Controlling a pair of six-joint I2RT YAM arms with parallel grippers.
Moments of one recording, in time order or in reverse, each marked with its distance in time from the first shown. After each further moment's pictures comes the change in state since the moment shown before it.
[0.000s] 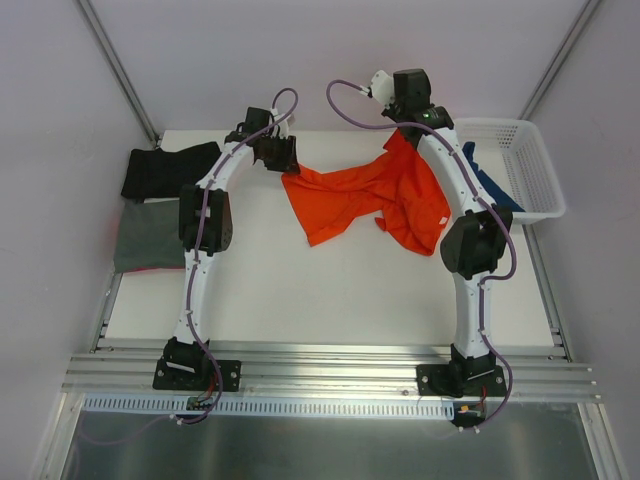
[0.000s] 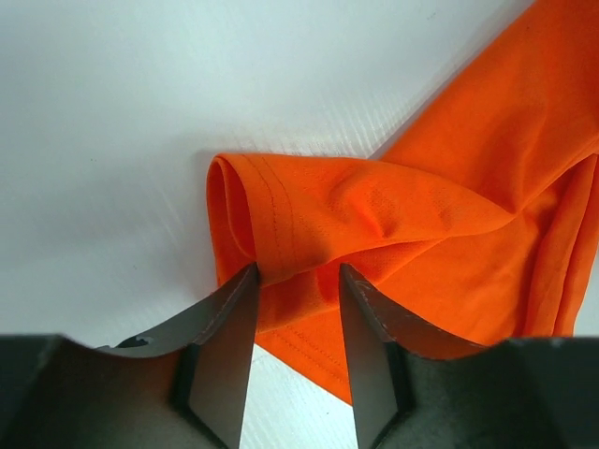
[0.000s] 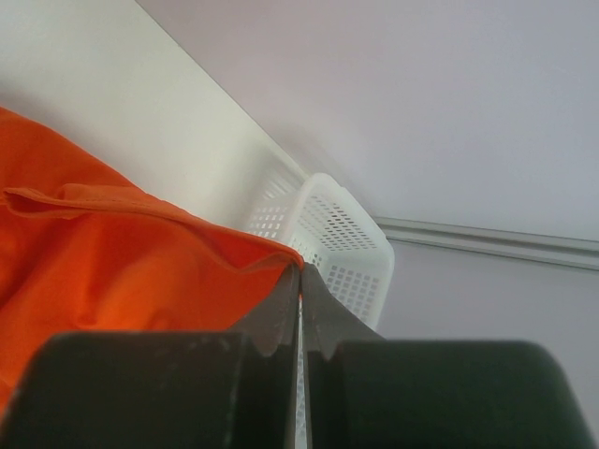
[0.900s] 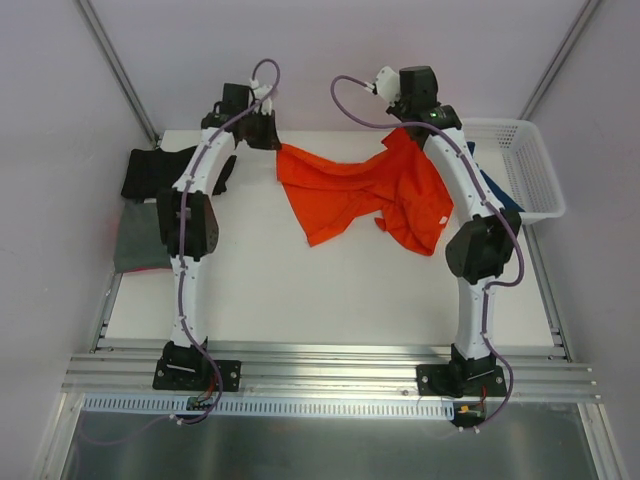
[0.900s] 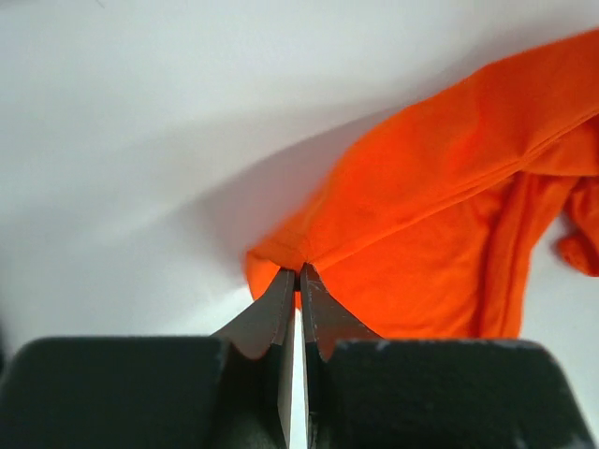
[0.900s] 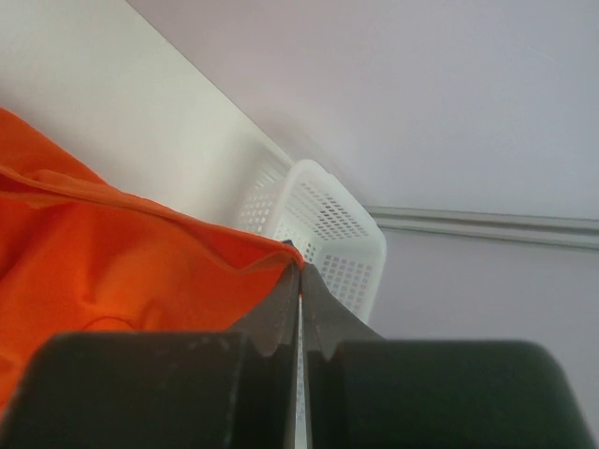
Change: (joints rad) left arm 0.042 -0.138 0.002 -0.047 -0.036 0.032; right arm -0.004 -0.043 -0.023 -0.008 0.000 0.017
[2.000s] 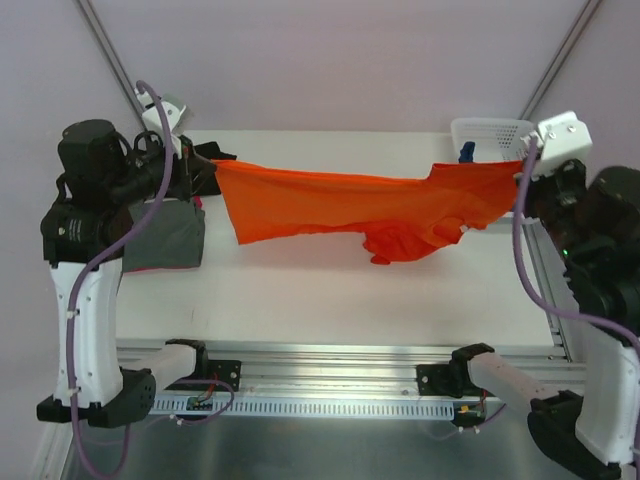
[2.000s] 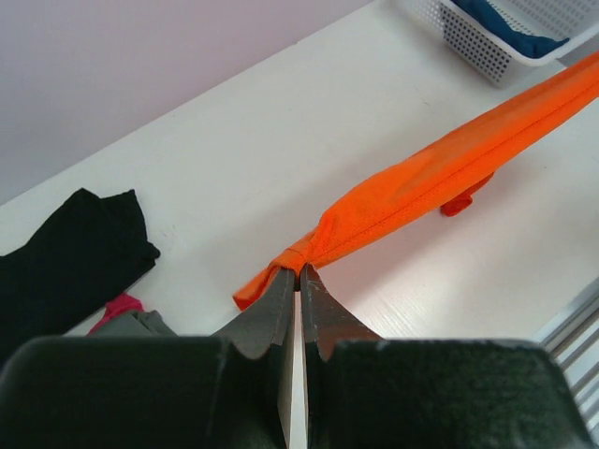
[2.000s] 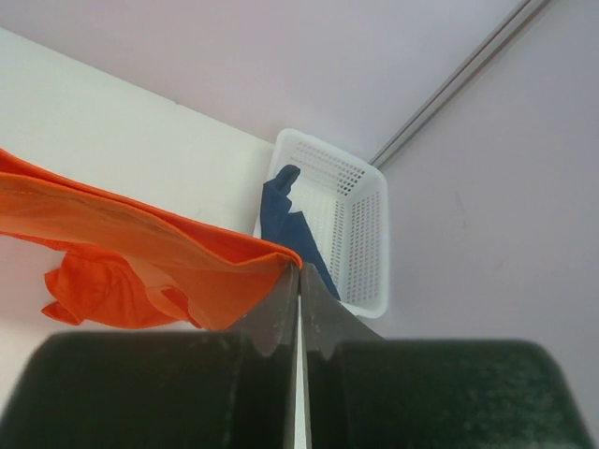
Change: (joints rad) left arm 0.096 -1.252 -0.507 -0.301 0.092 0.217; right arm -0.027 -1.126 -0.425 -0.333 -0.169 0.392
